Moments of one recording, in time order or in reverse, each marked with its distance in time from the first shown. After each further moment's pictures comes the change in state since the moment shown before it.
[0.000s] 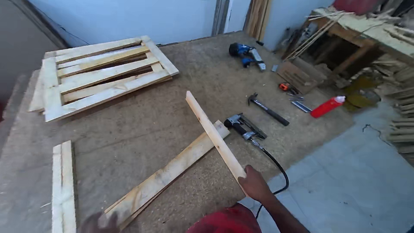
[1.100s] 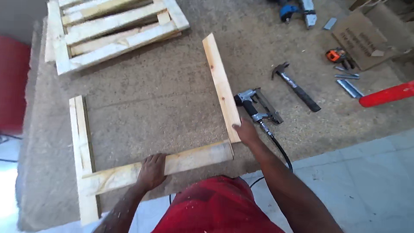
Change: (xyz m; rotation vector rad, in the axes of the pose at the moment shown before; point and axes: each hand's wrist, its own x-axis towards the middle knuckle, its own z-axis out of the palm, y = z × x) left_hand -0.025 0.132 0.086 0.436 -0.602 0.496; right_hand 0.172 -0.007 -0.018 0.059 0.079 -0.290
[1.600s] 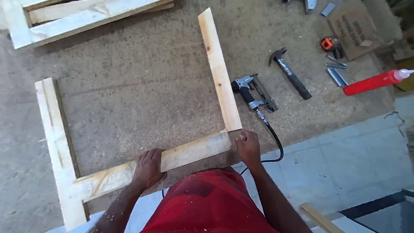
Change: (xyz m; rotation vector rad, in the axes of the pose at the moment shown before) left_hand -0.005 -0.003 0.028 -0.006 0.092 0.049; right_hand -0.120 0.037 0.038 0.072 0.257 0.044
